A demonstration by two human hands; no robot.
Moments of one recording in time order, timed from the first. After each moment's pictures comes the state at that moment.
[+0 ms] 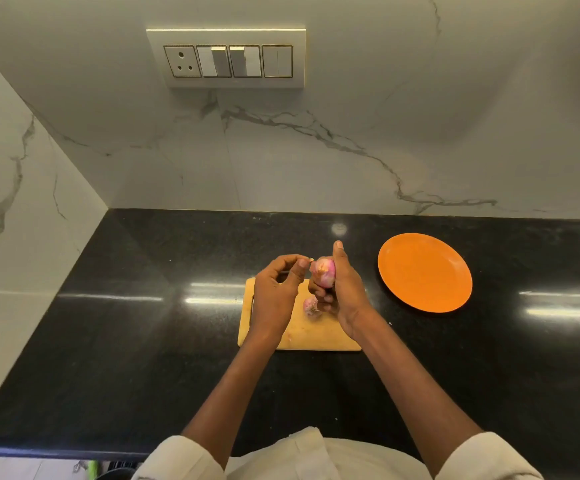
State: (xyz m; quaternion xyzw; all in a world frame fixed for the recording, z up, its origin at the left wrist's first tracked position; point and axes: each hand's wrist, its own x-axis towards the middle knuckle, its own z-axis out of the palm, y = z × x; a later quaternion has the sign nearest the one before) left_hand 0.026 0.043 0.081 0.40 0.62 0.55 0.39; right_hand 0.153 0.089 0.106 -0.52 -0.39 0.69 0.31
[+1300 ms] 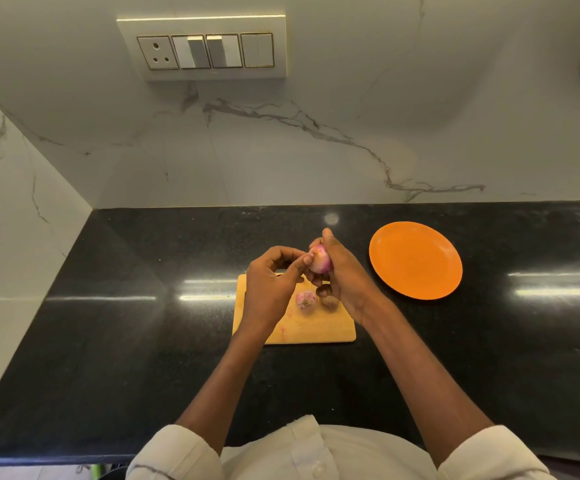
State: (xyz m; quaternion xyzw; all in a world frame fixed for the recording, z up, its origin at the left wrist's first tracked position) left_hand 0.025 0.051 0.092 0.47 0.60 0.54 0.36; right_hand 0.169 0.104 0.116 -0.49 -0.44 0.69 0.29
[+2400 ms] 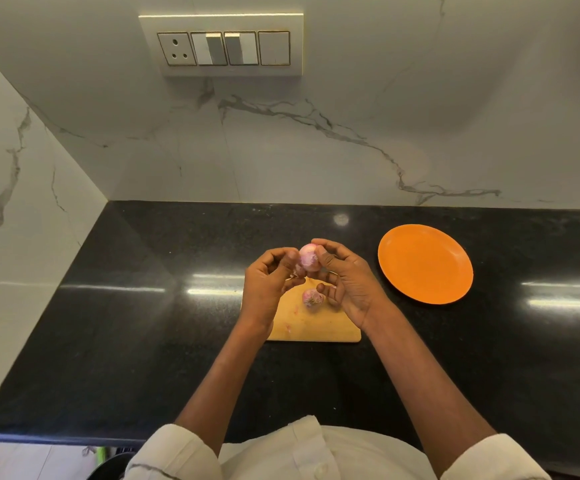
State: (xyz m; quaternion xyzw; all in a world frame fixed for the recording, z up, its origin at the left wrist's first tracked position) left_hand 0.017 0.040 0.084 0.33 0.55 0.60 0.48; right_hand 0.168 0.095 0.113 -0.47 -0.36 0.73 0.35
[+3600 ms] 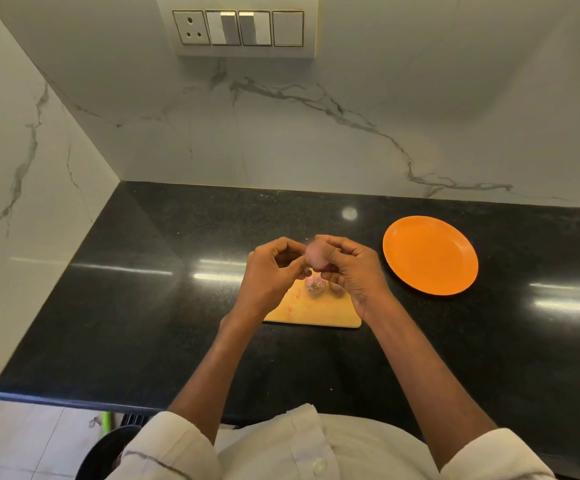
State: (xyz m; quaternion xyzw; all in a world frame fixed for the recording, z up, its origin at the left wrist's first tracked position) left_hand 0.014 0.021 0.098 0.50 0.62 0.48 0.37; right_hand 0.176 0.084 0.104 -0.48 -0.42 0.67 0.37
